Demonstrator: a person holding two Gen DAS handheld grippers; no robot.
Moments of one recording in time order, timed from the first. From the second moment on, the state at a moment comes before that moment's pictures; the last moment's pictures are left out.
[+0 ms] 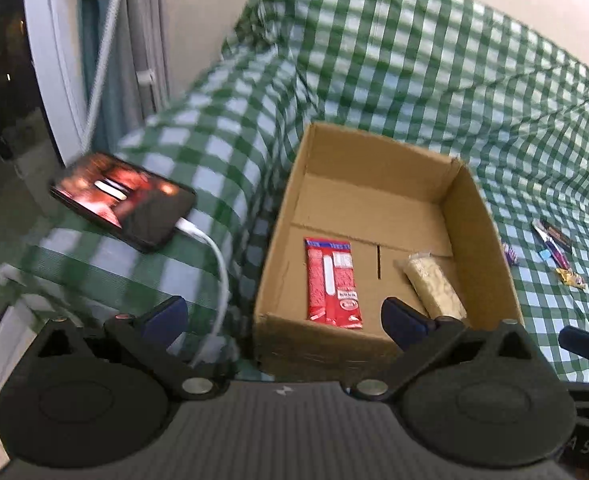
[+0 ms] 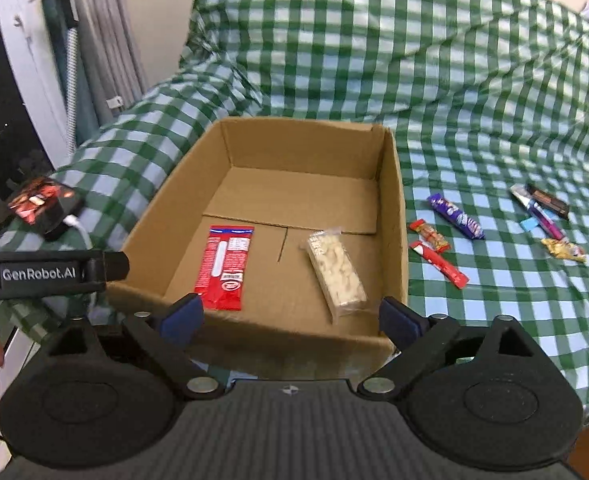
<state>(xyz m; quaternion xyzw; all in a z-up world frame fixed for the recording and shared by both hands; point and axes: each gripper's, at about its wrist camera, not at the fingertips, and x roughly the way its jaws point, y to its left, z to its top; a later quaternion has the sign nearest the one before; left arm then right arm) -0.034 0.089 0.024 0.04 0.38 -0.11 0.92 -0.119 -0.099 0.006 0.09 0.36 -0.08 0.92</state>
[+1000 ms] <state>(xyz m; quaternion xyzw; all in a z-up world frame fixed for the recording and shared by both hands) -0.126 0.106 0.071 0.03 0.31 -0.13 0.94 -0.208 -0.062 0.054 0.05 0.27 -0.09 0.96</state>
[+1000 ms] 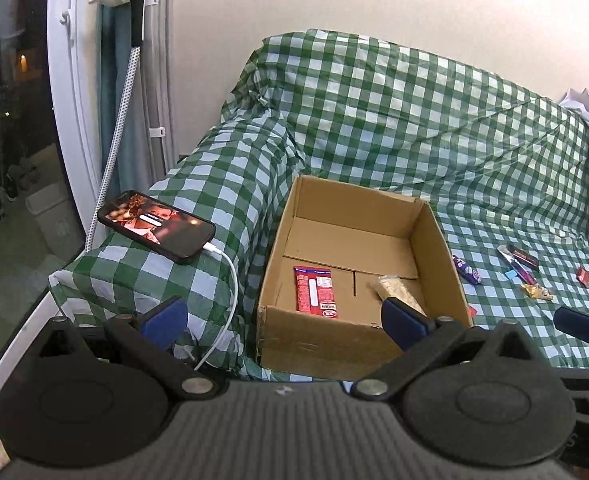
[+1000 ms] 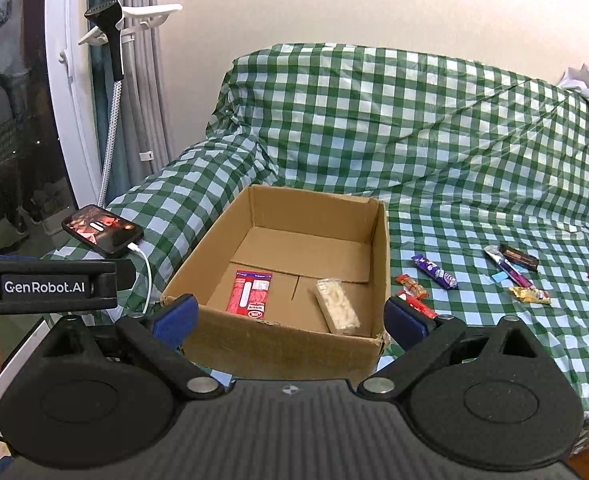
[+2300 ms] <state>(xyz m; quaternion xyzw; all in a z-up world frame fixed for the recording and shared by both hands) -0.118 0.081 0.063 0.07 0.33 -0.12 0.93 -0.214 -0.084 0.040 0.10 0.27 -0.09 0.95</state>
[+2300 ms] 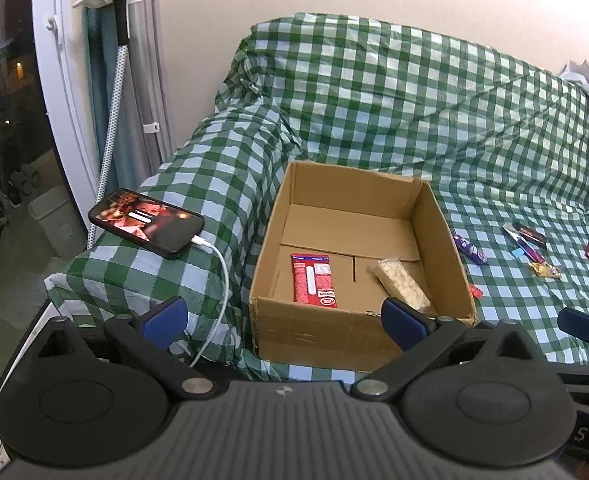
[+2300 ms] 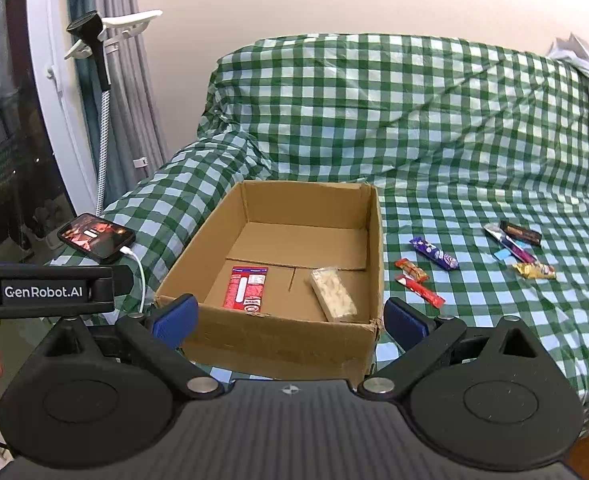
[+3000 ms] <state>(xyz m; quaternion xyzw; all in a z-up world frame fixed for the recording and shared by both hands) -0.079 -0.038 0.062 0.08 0.40 -0.19 0.90 -0.238 -0.219 0.012 0.20 0.26 -0.22 0.92</state>
